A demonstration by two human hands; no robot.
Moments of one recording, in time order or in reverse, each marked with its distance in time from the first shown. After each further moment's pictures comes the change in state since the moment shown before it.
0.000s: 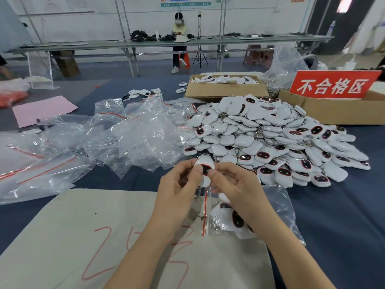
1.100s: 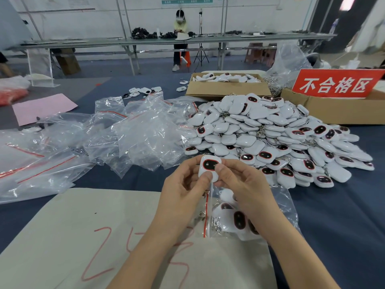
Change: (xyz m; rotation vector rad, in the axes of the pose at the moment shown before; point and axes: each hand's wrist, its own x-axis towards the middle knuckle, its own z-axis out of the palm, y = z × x) left_hand -0.004 0.005 0.005 -0.040 -0.056 0.015; right_hand 0.000 -0.004 -0.005 0.017 0.032 -0.059
